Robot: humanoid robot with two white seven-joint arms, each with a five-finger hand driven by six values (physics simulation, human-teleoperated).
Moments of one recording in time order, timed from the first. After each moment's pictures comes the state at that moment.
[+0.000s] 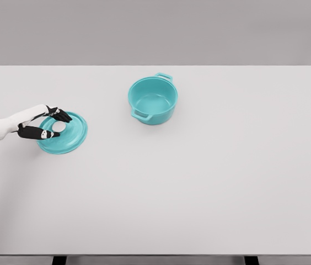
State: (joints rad) left arm -0.54 0.82 -0.69 -1.14 0.19 -0.36 -0.45; right arm 0.00 0.00 0.12 0.11 0.07 -0.28 0.37
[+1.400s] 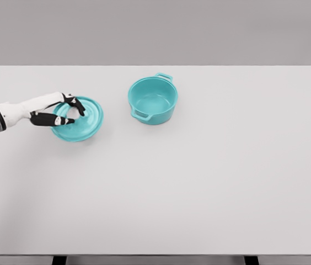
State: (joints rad) left arm -0.63 0.82 -0.73 -1.27 0.16 -0.37 -0.48; right arm 0.00 0.00 0.12 0.11 0.07 -0.28 0.37
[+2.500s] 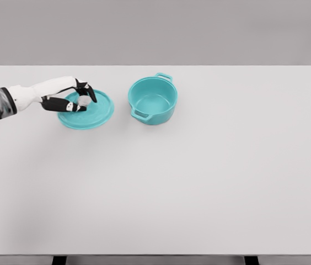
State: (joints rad) left arm -0.74 0.78 -0.79 -1.29 0.15 -0.35 -0.48; right arm 0.00 0.00 0.12 0.11 0.07 -0.28 0.37
